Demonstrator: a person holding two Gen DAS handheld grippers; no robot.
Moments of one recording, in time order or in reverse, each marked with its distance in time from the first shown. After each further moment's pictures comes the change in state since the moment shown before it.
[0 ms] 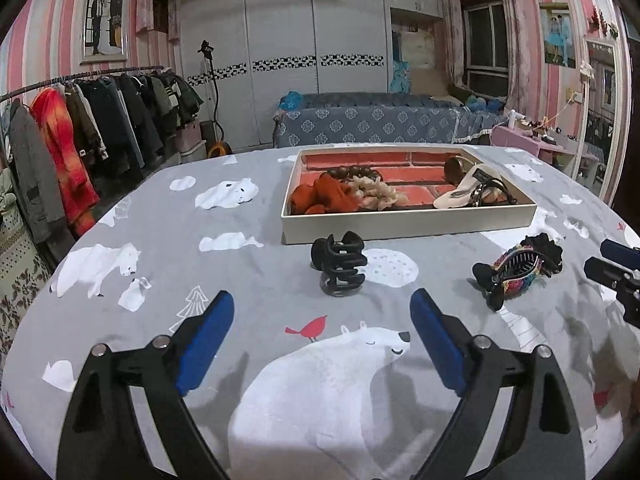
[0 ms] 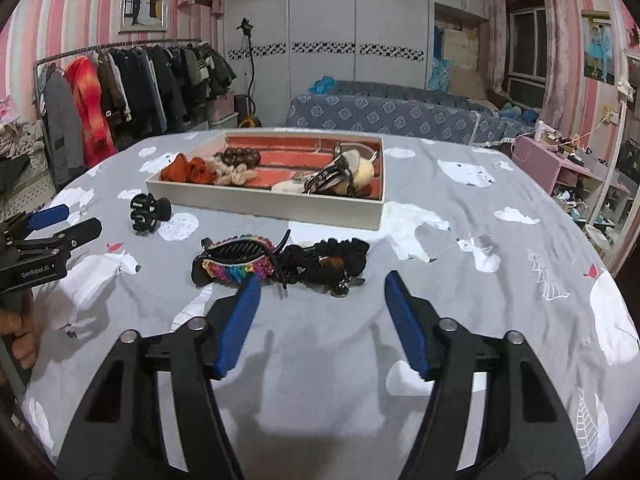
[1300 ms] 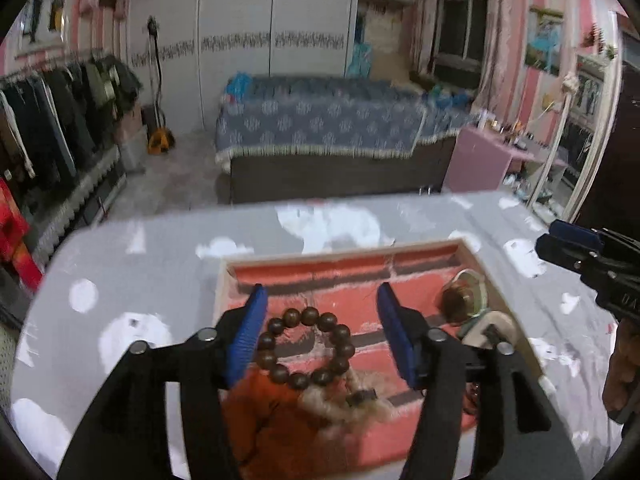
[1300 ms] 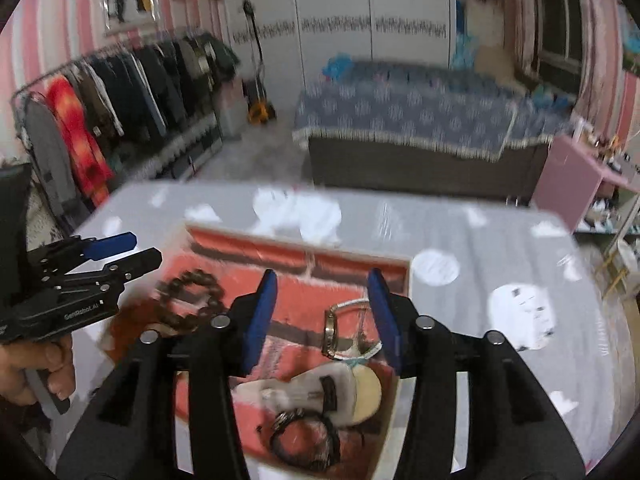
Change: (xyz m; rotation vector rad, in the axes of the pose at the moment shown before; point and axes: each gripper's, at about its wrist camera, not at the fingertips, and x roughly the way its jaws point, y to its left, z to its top) left arm 0.139 -0.008 0.204 0.009 0.065 -0.210; right arm 0.123 -0.037 0.223 0.029 0.034 0.086
